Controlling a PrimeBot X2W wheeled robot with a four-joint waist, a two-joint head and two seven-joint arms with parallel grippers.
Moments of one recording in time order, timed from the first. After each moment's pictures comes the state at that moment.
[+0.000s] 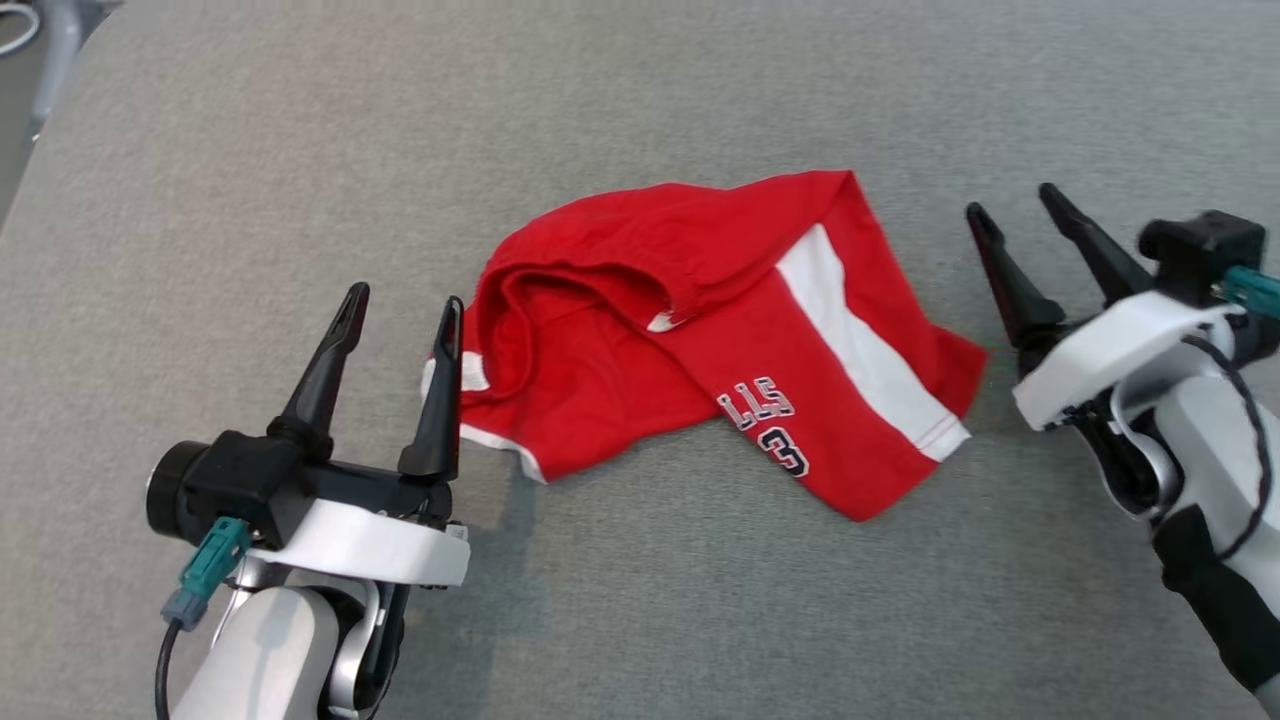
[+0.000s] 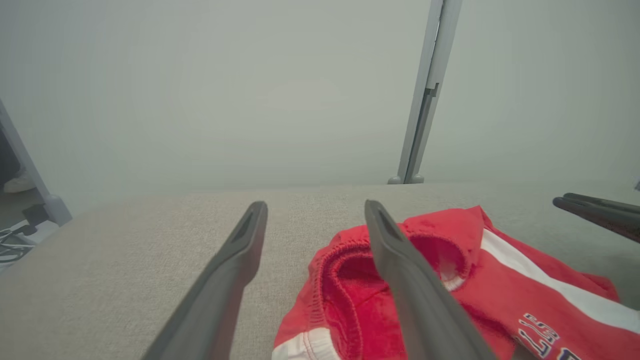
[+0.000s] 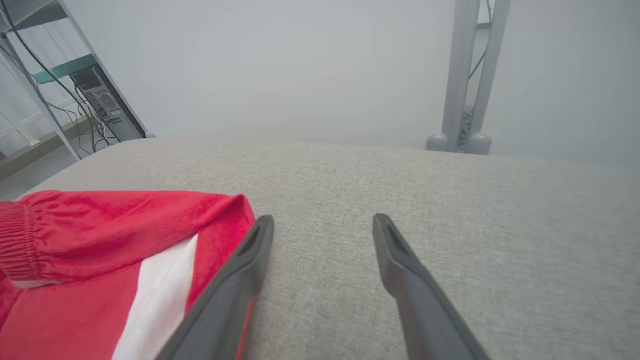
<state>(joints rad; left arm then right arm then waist) -0.25 0.22 -0.33 -0.02 -0.37 0.14 -0.21 -0.75 -0.36 0.59 0.66 0.68 0.13 -0.26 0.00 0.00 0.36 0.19</state>
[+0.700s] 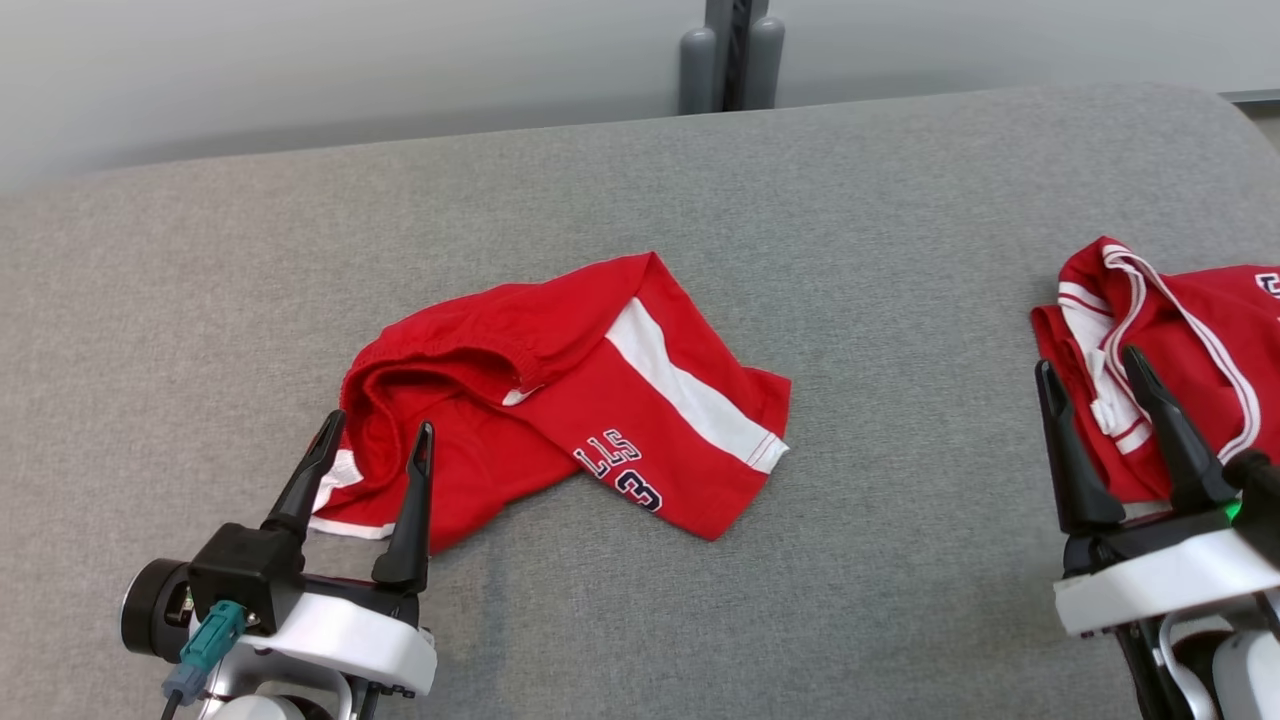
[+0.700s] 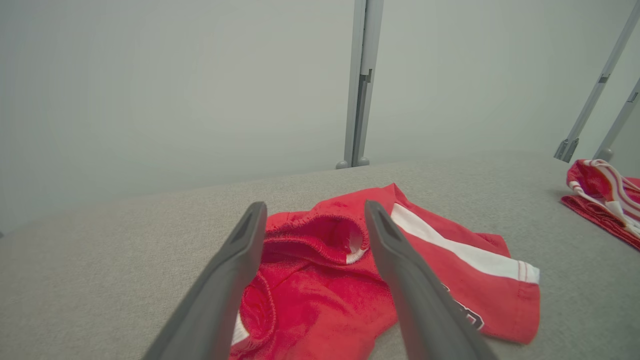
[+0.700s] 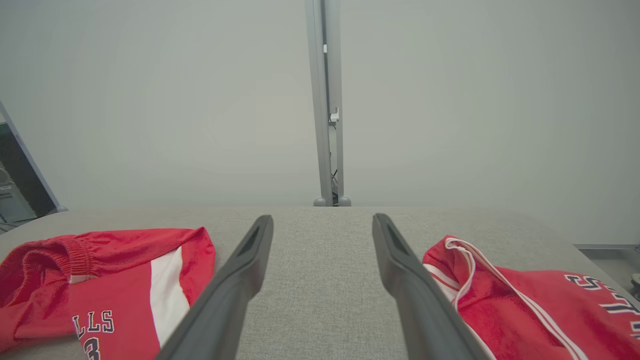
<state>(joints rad) -0.07 0.30 -0.33 -0.07 -0.37 0.19 -0.11 -0.13 -0.19 0.06 0.02 0.29 0.13 -0.12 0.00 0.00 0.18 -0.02</state>
